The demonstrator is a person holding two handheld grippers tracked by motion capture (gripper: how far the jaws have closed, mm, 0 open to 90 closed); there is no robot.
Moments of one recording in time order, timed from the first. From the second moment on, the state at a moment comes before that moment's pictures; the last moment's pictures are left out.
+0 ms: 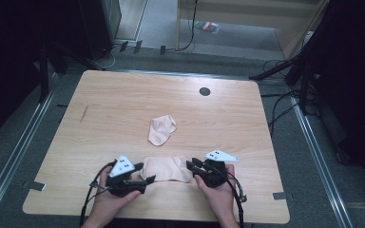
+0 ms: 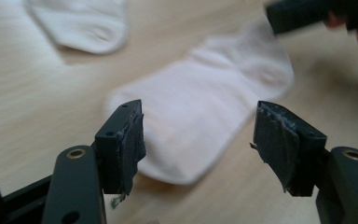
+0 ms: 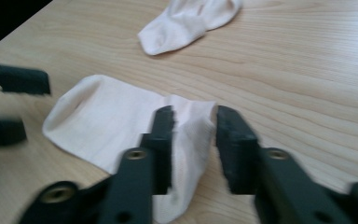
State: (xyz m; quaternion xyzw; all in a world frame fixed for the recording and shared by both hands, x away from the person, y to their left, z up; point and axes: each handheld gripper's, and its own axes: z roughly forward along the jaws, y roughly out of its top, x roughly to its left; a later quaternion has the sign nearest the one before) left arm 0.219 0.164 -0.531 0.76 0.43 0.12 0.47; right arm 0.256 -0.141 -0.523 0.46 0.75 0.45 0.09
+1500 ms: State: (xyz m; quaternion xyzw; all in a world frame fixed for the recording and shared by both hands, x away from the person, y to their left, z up) left arm 0.231 0.180 -0.545 0.74 0.49 0.12 0.44; right arm 0.250 -0.133 -0.505 0.45 0.76 0.45 0.13
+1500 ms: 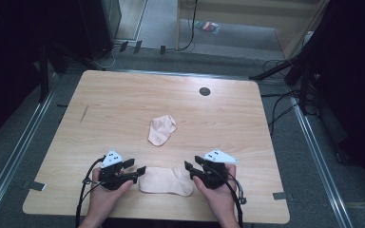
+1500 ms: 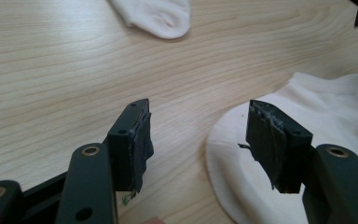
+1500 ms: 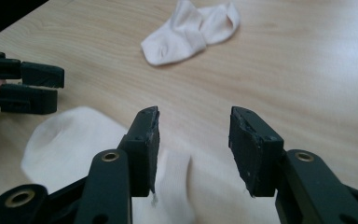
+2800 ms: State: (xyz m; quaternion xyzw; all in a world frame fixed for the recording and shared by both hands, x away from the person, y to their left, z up) left arm 0.352 0.123 -0.546 0.75 0.52 0.20 0.35; right arm 0.280 -0.138 -0.514 0.46 0.76 0.44 0.13
